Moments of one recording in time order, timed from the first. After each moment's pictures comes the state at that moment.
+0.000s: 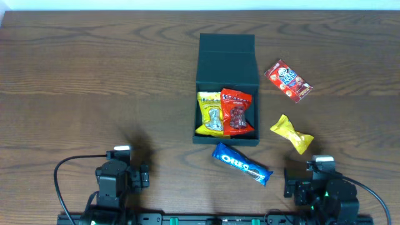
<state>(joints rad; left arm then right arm) -0.14 0.23 0.18 -0.82 -0.15 -0.14 0.07 0.01 0.36 -1.07 0.00 0.04</state>
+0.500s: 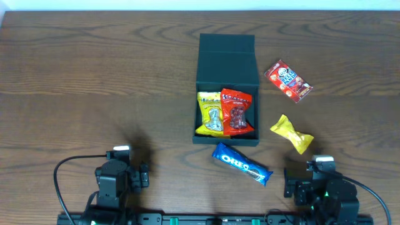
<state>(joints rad) -0.15 0.23 0.18 -0.82 -0.16 -0.15 0.07 0.01 0.36 -1.07 0.00 0.04</state>
